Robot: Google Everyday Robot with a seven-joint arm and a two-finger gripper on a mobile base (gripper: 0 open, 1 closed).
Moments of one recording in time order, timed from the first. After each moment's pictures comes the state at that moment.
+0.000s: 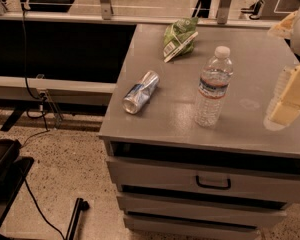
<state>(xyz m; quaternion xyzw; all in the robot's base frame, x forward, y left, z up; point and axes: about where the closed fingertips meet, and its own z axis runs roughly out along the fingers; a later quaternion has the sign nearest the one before) 0.437 -0.208 1.003 -0.60 0.77 -0.06 0.20</state>
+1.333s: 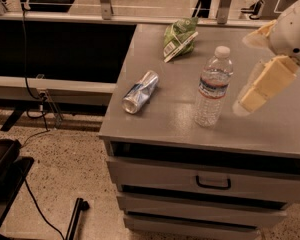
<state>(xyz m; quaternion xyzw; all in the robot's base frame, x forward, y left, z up) 0.473 -0.178 0.982 -0.57 0.77 0.09 0.28</state>
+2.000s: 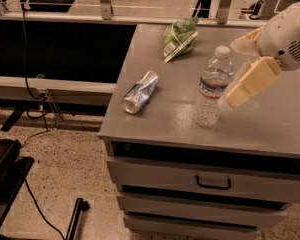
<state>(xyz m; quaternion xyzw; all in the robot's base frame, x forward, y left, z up) 0.486 -0.155 0.972 -0.54 0.77 0.16 0.31</state>
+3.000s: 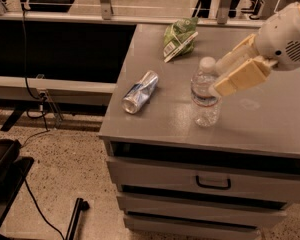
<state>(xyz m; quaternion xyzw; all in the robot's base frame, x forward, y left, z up) 0.486 -0.149 0.973 -0.54 0.76 0.16 0.31</state>
